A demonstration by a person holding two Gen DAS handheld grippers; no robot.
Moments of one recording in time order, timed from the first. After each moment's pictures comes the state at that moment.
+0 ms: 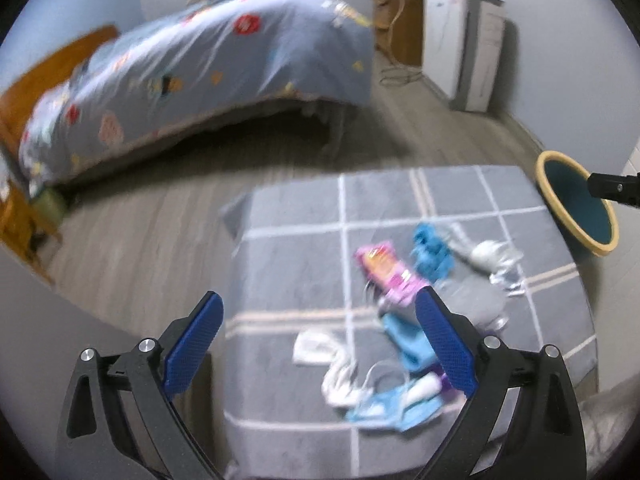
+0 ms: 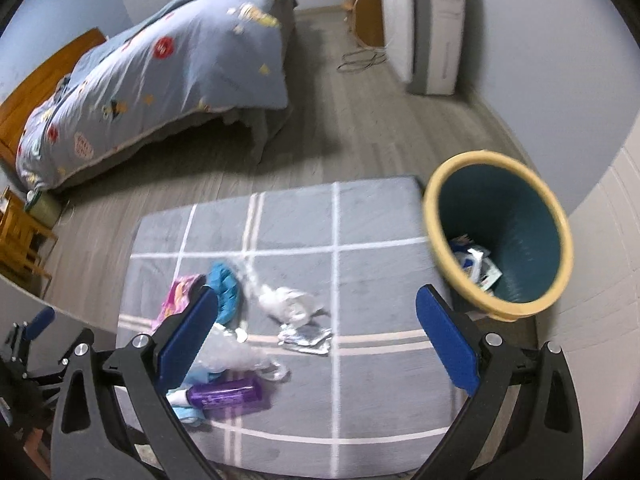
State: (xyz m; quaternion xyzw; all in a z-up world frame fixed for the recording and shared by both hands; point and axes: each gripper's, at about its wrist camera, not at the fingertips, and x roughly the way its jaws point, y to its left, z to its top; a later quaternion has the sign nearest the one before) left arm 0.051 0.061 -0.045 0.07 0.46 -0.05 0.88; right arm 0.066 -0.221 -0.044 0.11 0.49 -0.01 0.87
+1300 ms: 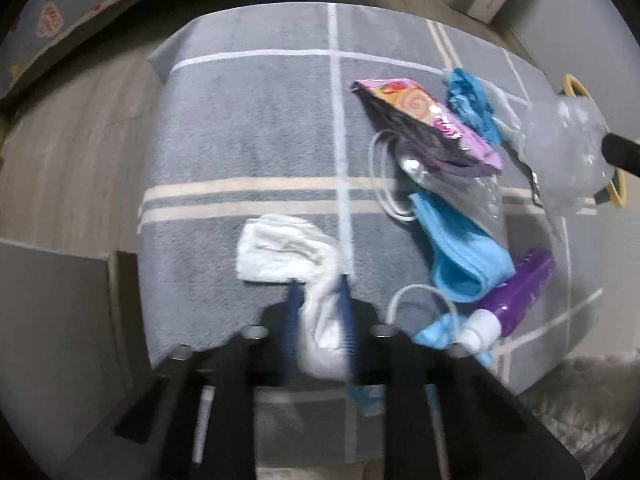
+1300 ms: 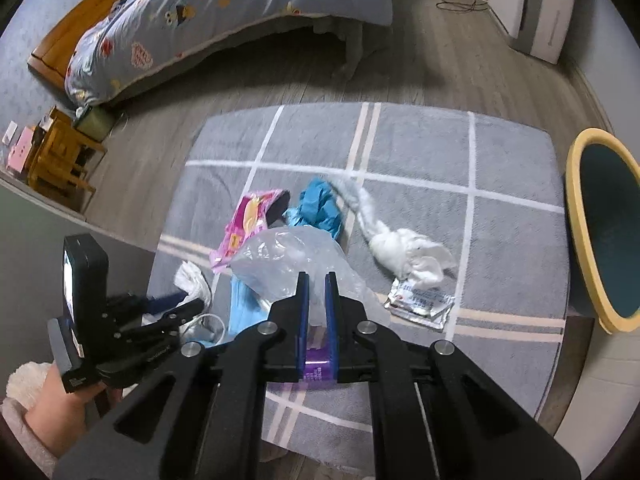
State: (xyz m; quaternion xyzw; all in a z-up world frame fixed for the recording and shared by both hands) left arm 0.076 0.067 -0.163 0.02 0.64 -0.10 0.76; right arm 0.091 -0.152 -0.098 0.08 0.57 0.13 0.81
